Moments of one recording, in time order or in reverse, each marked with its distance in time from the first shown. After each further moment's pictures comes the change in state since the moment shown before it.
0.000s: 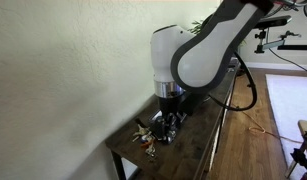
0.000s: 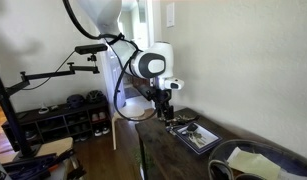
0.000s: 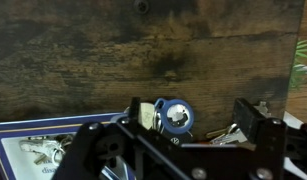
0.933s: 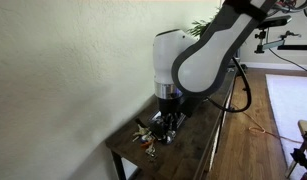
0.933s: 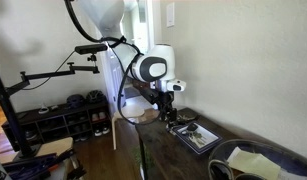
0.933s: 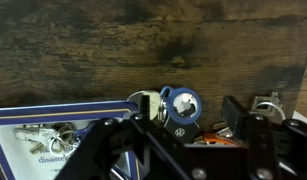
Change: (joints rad) arm -0.001 0.026 -0.015 0.001 -0.002 0.077 -0.040
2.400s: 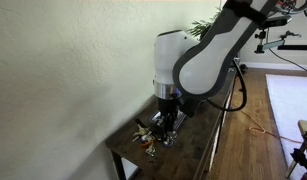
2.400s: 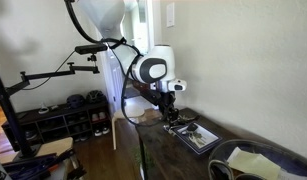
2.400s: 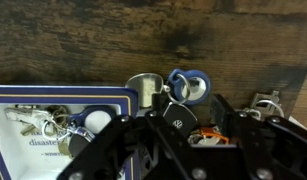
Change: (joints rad) arm 0.003 0.006 -0.005 -0.005 -0.007 0.049 -0.080
